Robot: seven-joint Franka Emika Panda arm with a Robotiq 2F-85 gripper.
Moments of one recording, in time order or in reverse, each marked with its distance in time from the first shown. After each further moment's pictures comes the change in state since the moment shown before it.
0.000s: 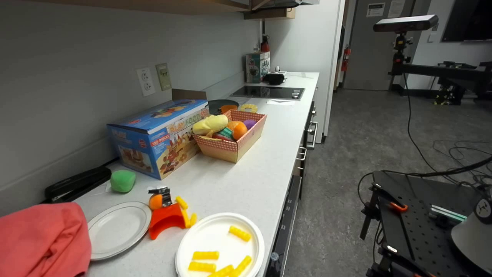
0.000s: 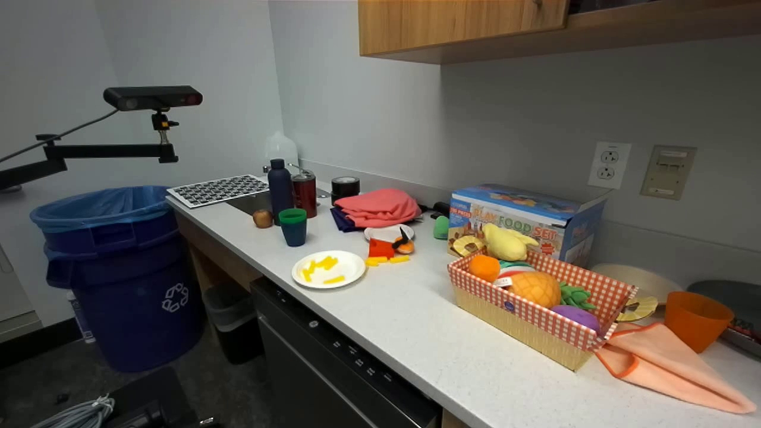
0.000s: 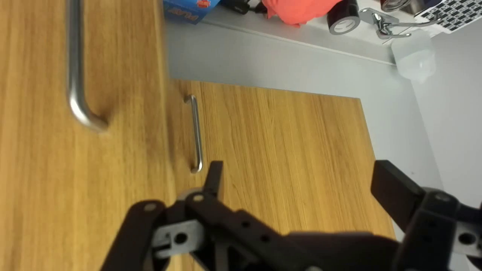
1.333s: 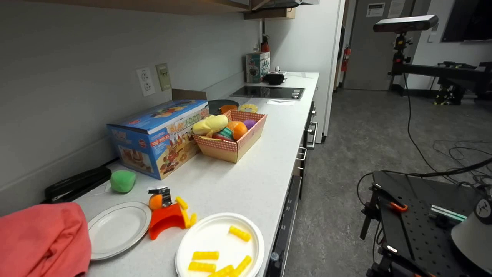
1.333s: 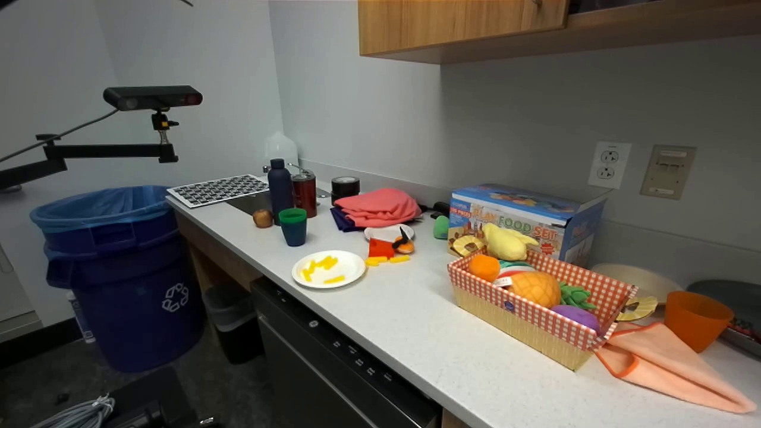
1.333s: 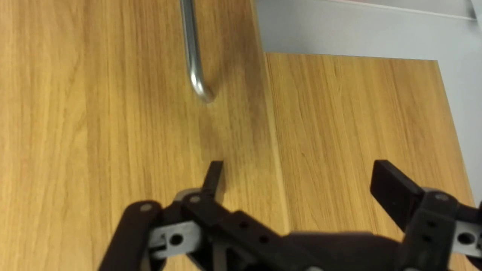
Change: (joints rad) arm -0.107 0.043 0.056 -0.002 0.053 0.175 0.018
